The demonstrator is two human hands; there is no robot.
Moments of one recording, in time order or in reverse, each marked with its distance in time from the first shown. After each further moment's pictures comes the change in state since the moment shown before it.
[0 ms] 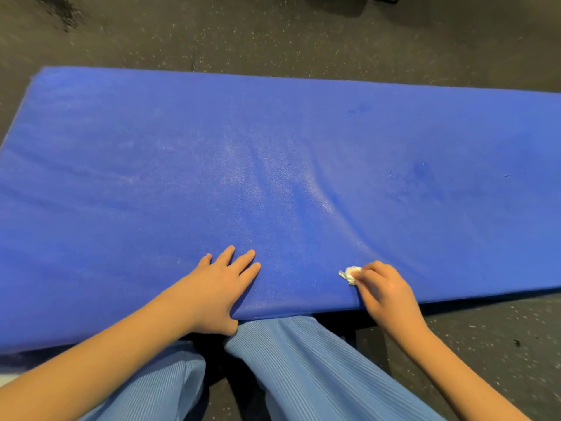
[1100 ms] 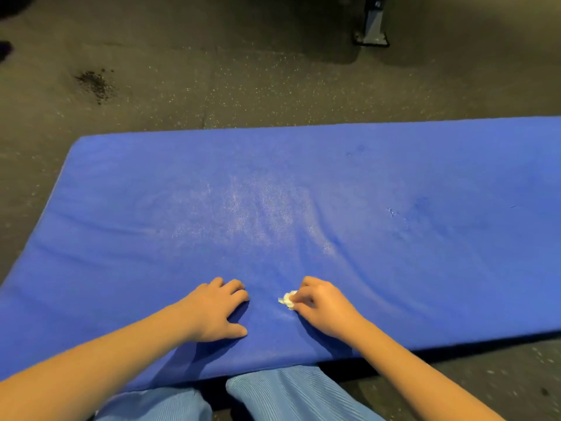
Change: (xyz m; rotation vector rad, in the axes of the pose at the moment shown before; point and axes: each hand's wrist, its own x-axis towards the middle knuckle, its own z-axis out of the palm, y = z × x) left_hand 0.018 -0.044 -0.031 -0.110 -0.086 -0.040; right_hand 0.093 -0.066 0.023 0.208 -0.535 0.045
